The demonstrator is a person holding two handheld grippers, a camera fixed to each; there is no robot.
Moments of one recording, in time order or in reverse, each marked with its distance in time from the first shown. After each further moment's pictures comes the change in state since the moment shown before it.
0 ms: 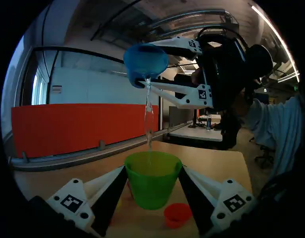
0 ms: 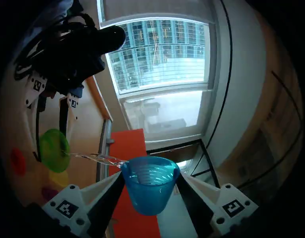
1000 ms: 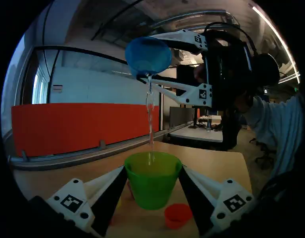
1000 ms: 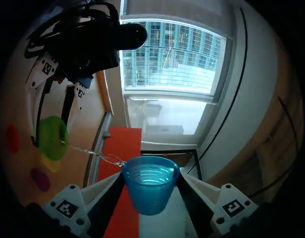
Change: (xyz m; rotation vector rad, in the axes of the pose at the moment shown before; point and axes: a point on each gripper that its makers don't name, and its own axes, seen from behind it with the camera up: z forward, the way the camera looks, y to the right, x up) left arm -0.001 -0.004 0.004 0.004 0.004 -0.008; right arm 0.009 0.010 0.002 -0.010 0.005 -0.197
